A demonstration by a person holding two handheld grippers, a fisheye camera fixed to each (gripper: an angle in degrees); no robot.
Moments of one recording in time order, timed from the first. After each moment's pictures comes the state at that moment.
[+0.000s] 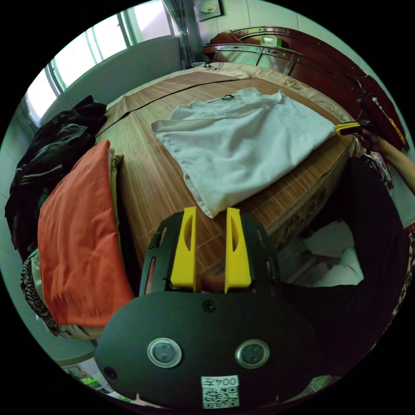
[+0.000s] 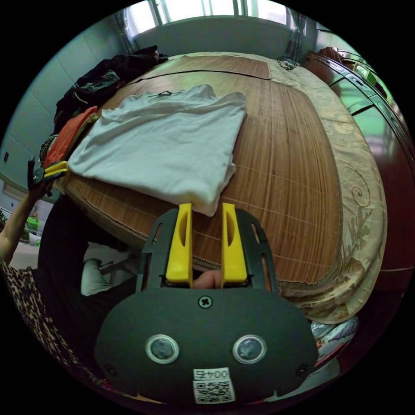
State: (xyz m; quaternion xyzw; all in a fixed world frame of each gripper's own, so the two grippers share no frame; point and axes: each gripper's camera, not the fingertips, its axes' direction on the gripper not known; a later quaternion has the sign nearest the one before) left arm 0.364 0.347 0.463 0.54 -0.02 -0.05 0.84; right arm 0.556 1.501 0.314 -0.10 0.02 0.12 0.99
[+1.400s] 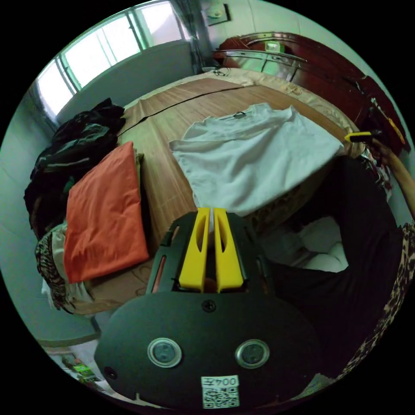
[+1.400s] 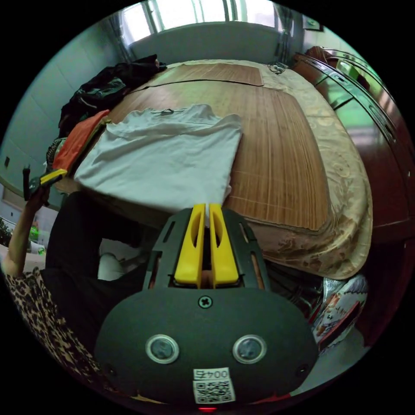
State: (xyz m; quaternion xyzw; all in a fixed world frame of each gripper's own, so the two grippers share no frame) left arm 0.387 0.411 0.430 0.54 -0.05 -0.08 0.84; right arm 0.487 1.465 0.236 -0.09 0.04 0.15 0.98
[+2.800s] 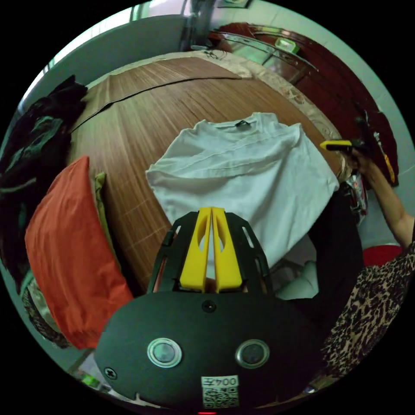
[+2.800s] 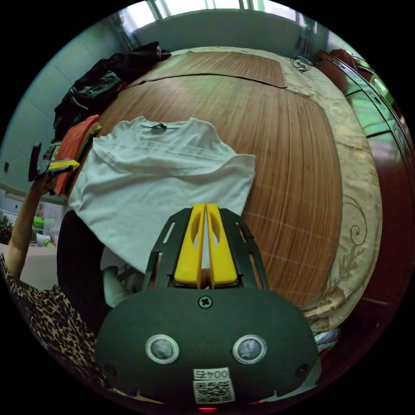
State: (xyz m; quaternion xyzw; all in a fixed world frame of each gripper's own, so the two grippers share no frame) left arm 0.174 0.167 0.280 0.47 0.07 0.00 0.88; right arm 0.611 1.220 0.319 -0.15 0.00 0.11 0.98
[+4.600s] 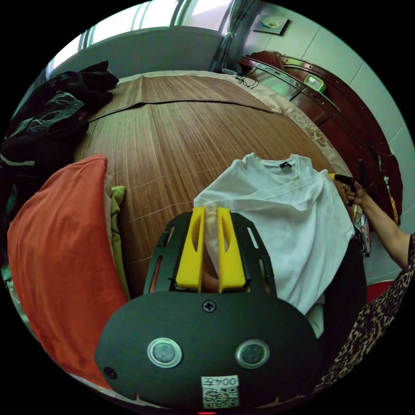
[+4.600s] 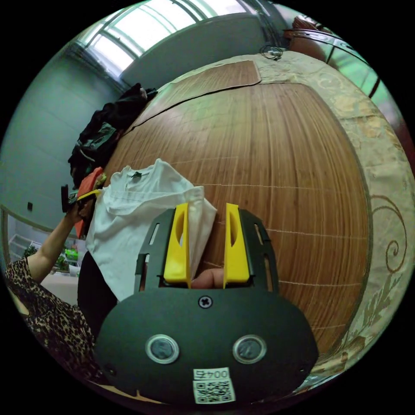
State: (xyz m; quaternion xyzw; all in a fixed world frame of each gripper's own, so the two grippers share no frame) left arm 0.013 0.079 0.311 0.56 0.14 -0.09 0.81; right arm 0.822 1.284 0.410 -0.03 -0.11 0.21 0.97
